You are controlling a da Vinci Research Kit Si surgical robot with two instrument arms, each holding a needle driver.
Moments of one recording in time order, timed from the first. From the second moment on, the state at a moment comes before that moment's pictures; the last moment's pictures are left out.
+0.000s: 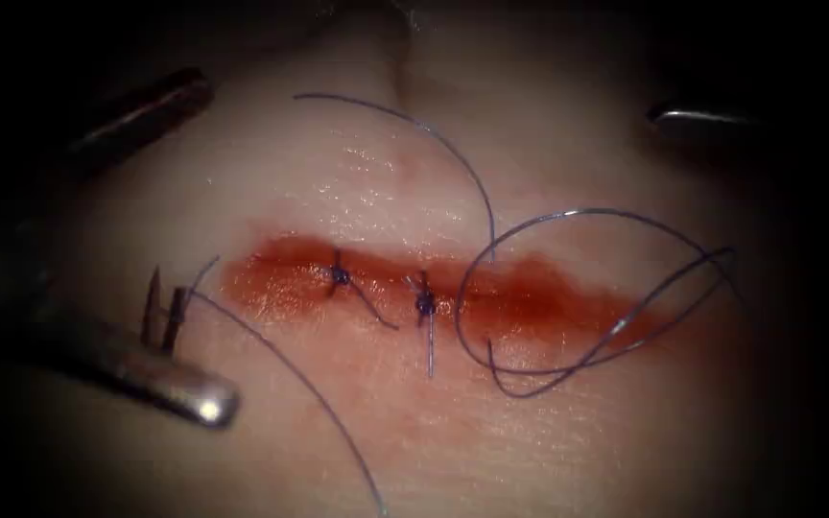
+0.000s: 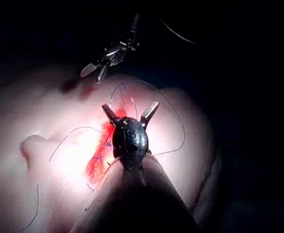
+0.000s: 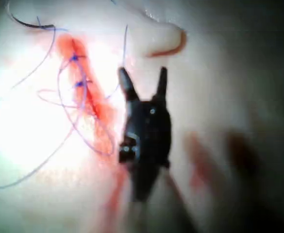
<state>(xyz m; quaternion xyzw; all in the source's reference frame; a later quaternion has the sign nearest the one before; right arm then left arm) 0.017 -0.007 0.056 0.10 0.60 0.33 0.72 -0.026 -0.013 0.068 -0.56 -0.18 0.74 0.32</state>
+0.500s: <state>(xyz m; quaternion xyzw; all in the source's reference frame) 0.011 -0.009 0.055 0.08 0.57 0.34 0.75 -0.038 -0.016 0.073 -0.50 -0.21 0.79 0.29</state>
